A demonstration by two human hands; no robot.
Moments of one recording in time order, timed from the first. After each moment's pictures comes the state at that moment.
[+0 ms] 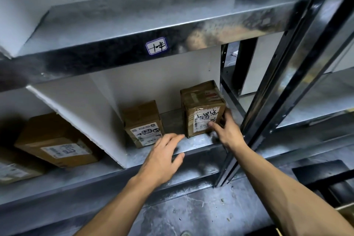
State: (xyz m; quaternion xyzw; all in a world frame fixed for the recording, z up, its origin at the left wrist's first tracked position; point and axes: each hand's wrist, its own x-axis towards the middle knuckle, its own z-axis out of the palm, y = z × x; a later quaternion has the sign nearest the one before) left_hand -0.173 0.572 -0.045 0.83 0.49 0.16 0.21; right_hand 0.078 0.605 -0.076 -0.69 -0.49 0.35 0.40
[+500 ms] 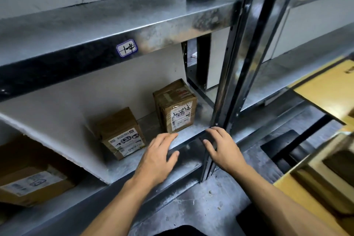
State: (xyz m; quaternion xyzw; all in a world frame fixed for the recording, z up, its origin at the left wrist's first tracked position) left_hand -0.158 0.575 -0.044 0.87 0.40 0.19 0.23; right_hand 0.072 0.503 -0.075 -0.76 -0.57 0.14 0.26
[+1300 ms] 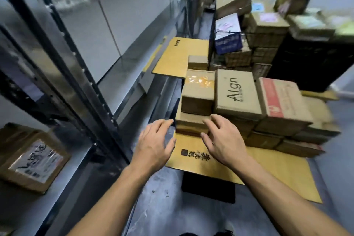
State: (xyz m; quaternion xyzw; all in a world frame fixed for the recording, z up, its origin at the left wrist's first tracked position) left_hand 0.047 0.442 -0.019 0.97 0.04 0.13 0.22; right_hand 0.126 0.229 -0.014 -0.95 -0.27 -0.09 0.12
